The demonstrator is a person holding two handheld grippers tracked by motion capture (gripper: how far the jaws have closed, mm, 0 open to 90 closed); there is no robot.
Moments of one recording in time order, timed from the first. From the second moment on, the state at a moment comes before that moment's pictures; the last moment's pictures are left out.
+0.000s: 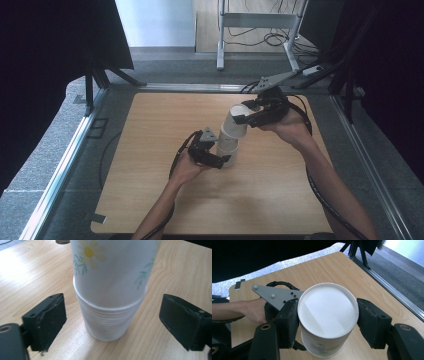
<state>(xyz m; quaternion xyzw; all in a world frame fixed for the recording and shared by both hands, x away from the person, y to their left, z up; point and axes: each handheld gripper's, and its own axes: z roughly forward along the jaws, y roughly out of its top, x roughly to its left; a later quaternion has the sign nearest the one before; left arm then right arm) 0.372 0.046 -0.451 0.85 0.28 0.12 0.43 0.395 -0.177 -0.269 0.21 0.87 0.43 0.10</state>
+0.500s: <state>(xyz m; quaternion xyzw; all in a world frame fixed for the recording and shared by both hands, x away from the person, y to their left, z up) 0.341 0.058 -0.441 0.85 0.27 0.11 0.44 0.369 -0.190 -0.271 0.19 0.87 0.44 0.10</state>
